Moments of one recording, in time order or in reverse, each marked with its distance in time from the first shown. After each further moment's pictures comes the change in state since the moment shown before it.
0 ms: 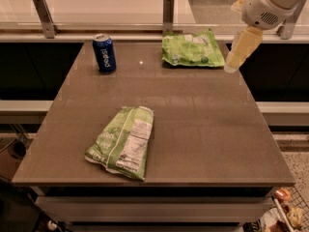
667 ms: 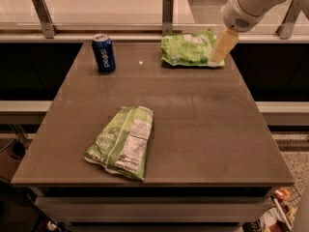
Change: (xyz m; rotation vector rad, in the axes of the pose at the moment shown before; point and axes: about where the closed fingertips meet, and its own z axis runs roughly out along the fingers) arm -0.004 -0.054 0.072 0.060 0.008 0.053
